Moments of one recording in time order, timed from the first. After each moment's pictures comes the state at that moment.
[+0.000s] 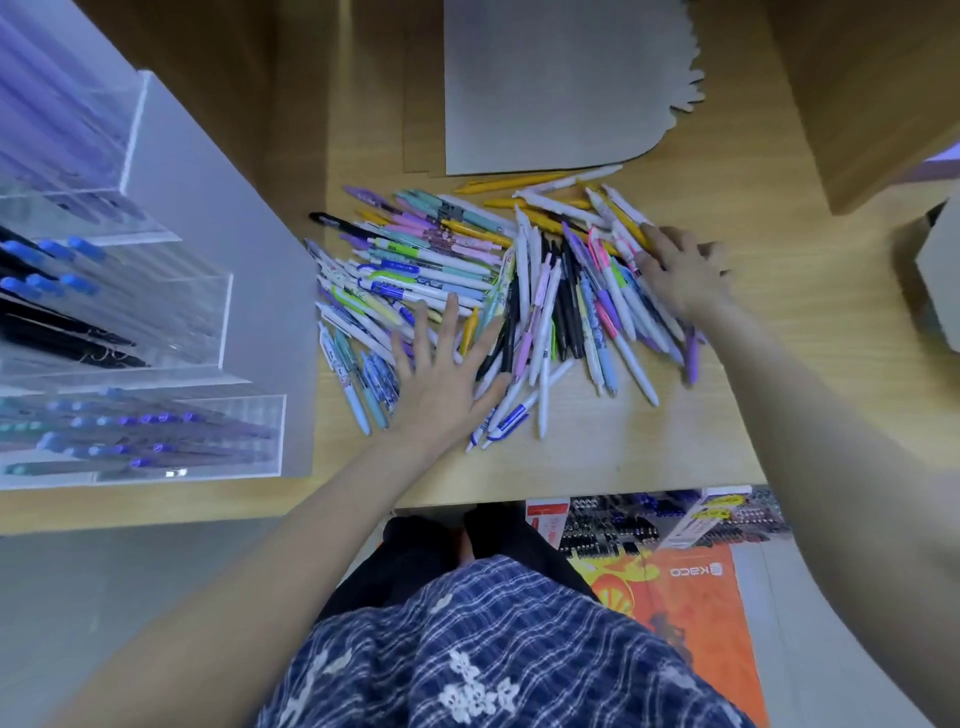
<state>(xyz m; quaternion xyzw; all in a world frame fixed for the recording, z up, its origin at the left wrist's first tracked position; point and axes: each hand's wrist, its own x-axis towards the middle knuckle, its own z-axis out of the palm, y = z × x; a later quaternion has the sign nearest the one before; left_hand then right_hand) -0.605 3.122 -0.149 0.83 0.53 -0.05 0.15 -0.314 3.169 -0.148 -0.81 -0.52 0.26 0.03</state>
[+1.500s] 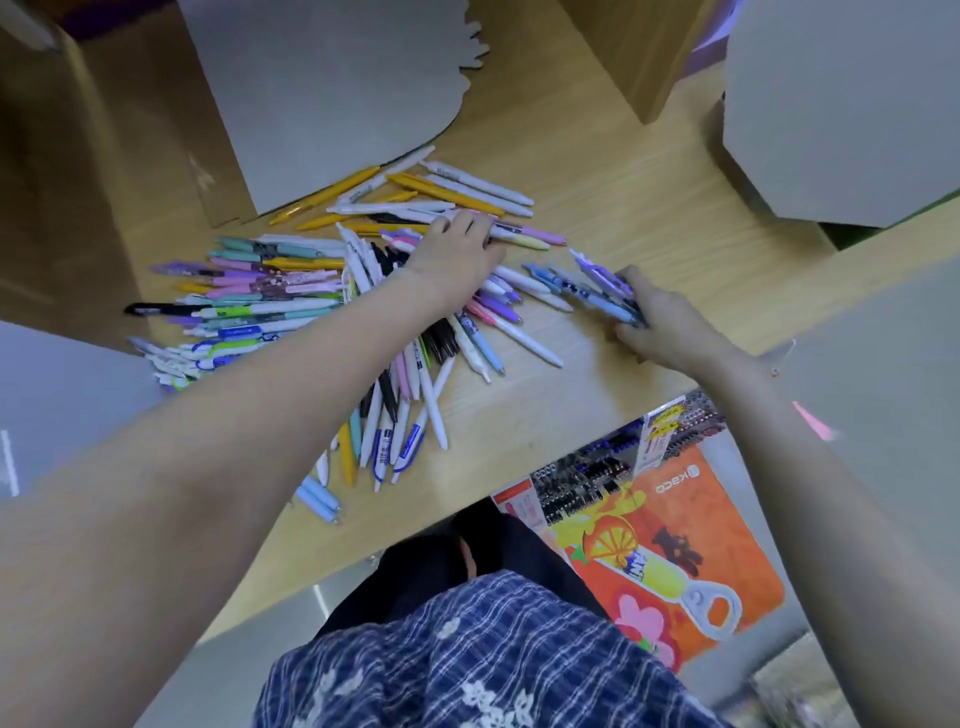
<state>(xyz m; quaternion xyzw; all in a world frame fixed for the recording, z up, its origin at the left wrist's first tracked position) -0.423 3.211 -0.128 0.97 0.17 -0.16 -0.07 -0.270 3.027 -0.126 -0.81 -0.47 0.32 0.12</state>
